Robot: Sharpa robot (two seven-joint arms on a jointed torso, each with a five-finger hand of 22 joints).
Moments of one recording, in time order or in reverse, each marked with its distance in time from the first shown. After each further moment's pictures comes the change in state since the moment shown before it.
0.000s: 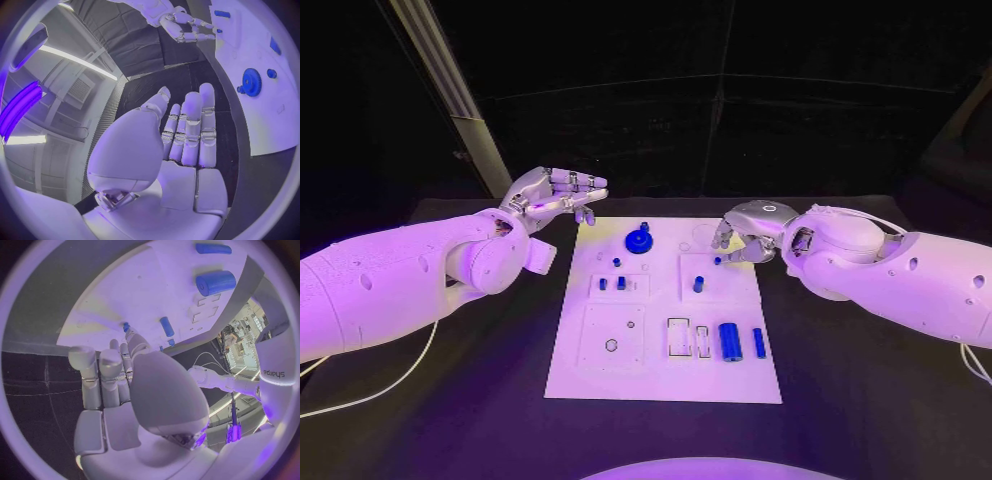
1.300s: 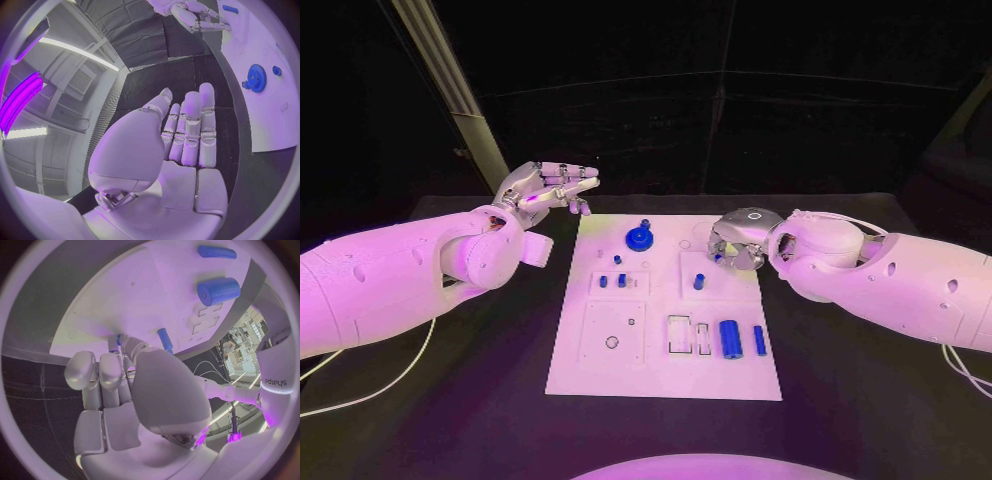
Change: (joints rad) left arm 0.000 -0.012 -0.001 -0.002 0.084 -0.009 0.027; left_hand 0.010 0.017 0.017 -0.017 0.000 0.021 -0.007 0.006 0.001 0.011 -0.004 0.027 0.000 -0.003 -0.004 -0.008 -0.017 0.000 0.007 -0.007 -0.016 -0.016; right arm -0.022 0.054 0.004 -0.030 -0.068 0.067 -0.015; right_hand -0.009 -0.017 0.320 -0.083 -0.046 0.107 -0.011 -0.004 0.007 0.134 -0.016 -0.034 -0.069 0.000 0.000 0.113 0.091 -0.017 0.074 -0.013 0.111 0.164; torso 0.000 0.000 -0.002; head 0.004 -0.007
